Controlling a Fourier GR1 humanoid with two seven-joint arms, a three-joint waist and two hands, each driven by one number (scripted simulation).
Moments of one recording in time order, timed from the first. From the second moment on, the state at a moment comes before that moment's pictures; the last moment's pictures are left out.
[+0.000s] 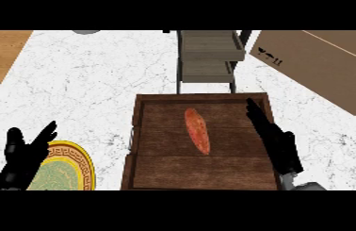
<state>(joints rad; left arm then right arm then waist) 0.08 0.60 -0.18 -1.32 0.38 0.12 0.21 -0.04 -0.28 0.33 -1.54 -0.12 -0.13 0.13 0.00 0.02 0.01</state>
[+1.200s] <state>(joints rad) 0.04 0.56 -0.13 -1.35 0.35 0.13 0.09 -0.28 -0.38 0.42 -1.35 -0.06 0.07 0.17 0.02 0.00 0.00</state>
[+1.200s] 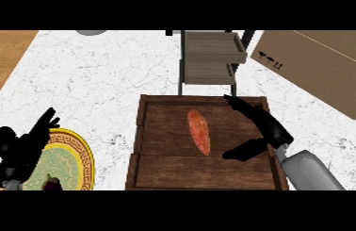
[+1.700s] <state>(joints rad) 0.05 0.54 -0.10 -1.35 0.33 0.10 0.09 -0.57 -0.32 0.40 -1.32 -0.15 0.32 0.52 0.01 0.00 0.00</state>
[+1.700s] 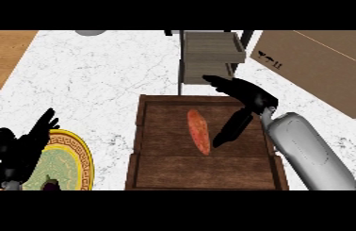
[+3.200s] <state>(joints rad) 0.05 0.43 0.04 -1.35 0.19 0.00 0.12 -0.53 -0.22 0.23 -1.25 -0.05 0.61 0.74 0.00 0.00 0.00</state>
